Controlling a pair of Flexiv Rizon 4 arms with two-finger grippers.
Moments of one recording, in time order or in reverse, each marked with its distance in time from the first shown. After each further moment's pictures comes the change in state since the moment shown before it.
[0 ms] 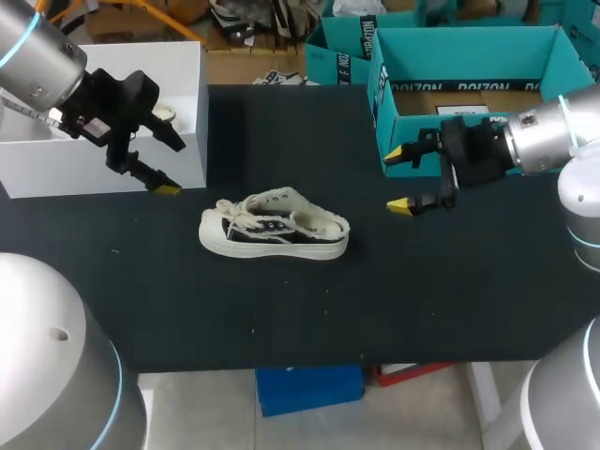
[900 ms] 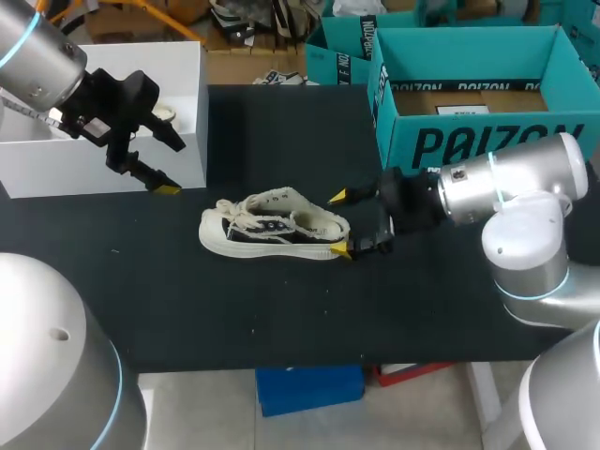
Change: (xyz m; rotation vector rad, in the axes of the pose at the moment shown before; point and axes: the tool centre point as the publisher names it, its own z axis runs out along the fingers) left arm 0.000 0.000 0.000 0.000 0.000 0.000; right arm 0.041 -0.016 0.108 -0.037 -0.006 0.041
